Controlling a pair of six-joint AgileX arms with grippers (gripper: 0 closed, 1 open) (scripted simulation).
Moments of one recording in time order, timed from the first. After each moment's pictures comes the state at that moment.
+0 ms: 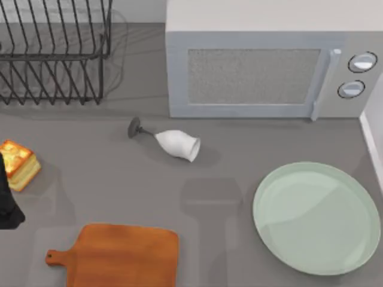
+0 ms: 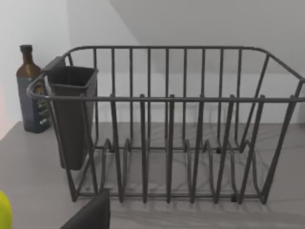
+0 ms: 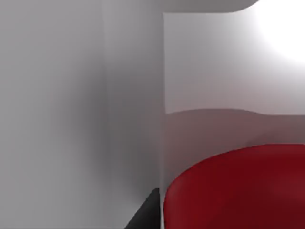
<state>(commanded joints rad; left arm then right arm) 0.00 0.00 0.00 0.00 0.00 0.00 -0.35 2.36 1.48 -0.65 -0.01 -0.32</state>
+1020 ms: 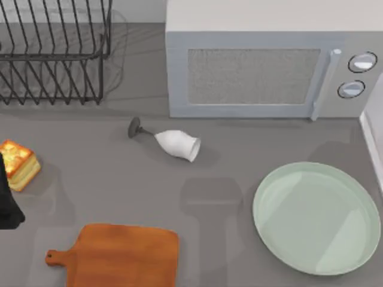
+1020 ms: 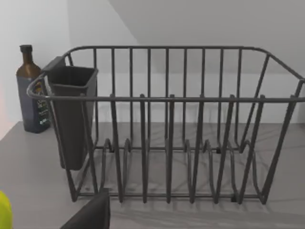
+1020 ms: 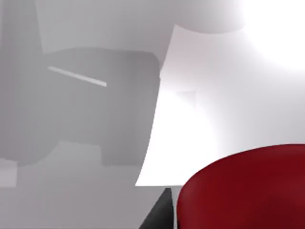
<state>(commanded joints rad) 0.00 0.00 0.00 0.00 0.00 0.00 -0.34 2.17 1.61 -0.96 -0.01 -0.31</state>
